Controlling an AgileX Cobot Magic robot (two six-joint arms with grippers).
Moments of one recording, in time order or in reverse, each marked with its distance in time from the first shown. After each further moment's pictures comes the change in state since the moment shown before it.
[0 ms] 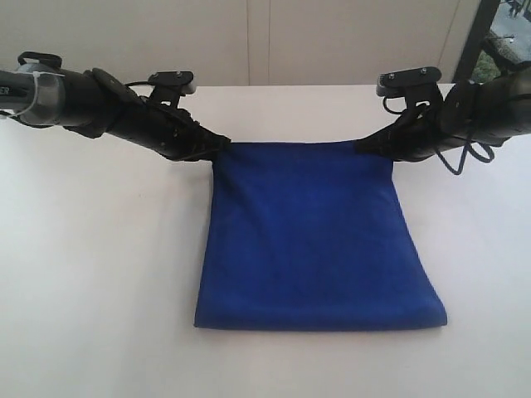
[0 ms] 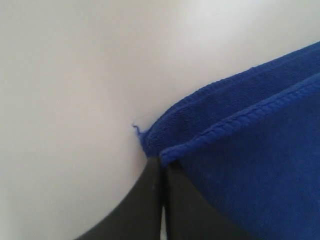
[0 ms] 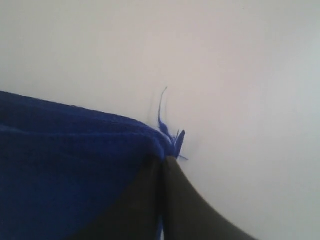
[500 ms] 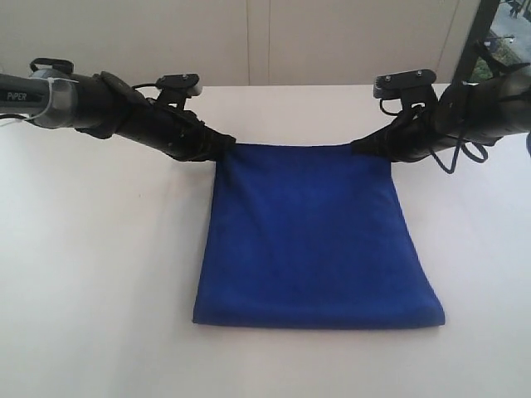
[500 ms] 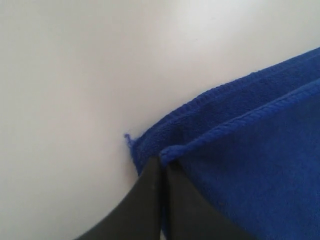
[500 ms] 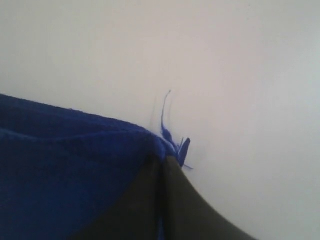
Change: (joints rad) left arm 0.000 0.069 -0.081 -0.031 0.035 0.004; right arm 0.000 0.043 -0.047 0.004 0.016 0.000
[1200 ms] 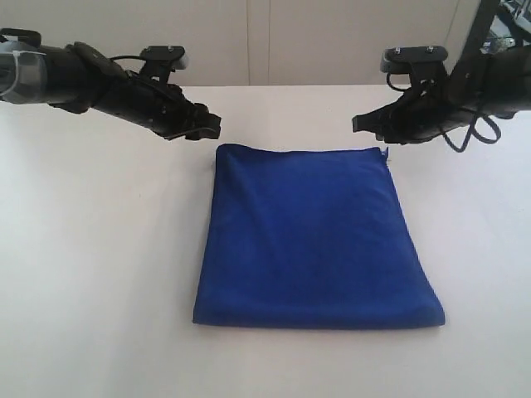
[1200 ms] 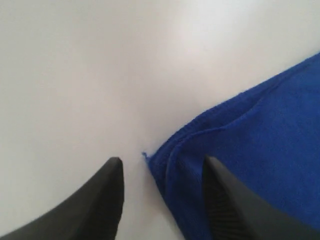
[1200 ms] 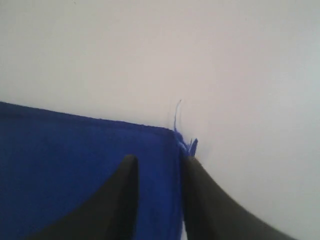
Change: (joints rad) left arm 0.037 -0.082 0.000 0.053 0.049 0.045; right arm 0.000 -0.096 -0.015 0.000 0.118 0.077
